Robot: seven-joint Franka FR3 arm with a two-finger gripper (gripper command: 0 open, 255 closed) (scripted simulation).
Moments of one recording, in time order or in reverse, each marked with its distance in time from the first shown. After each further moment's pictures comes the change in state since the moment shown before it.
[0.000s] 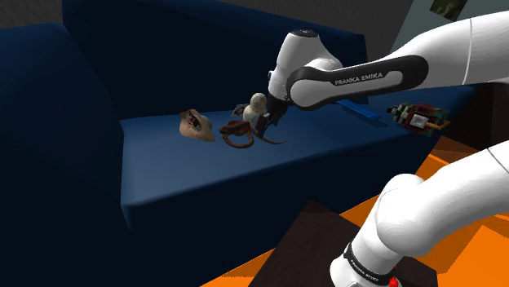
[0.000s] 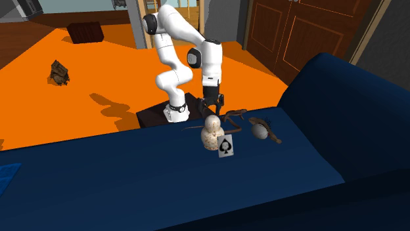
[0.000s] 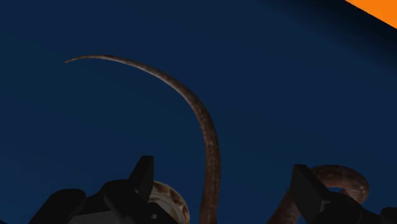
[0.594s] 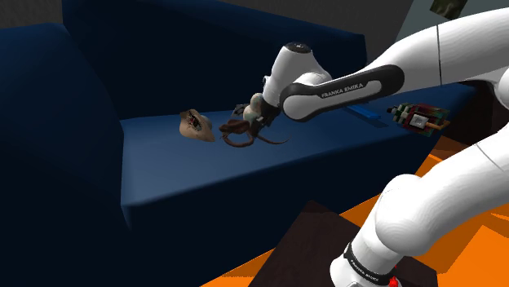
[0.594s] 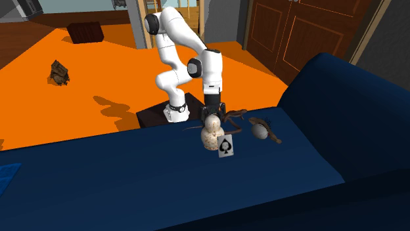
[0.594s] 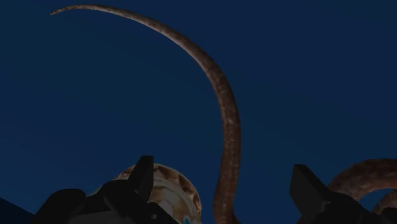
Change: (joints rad) arm -0.027 0.094 -0.011 -0.021 -0.061 0.197 0.018
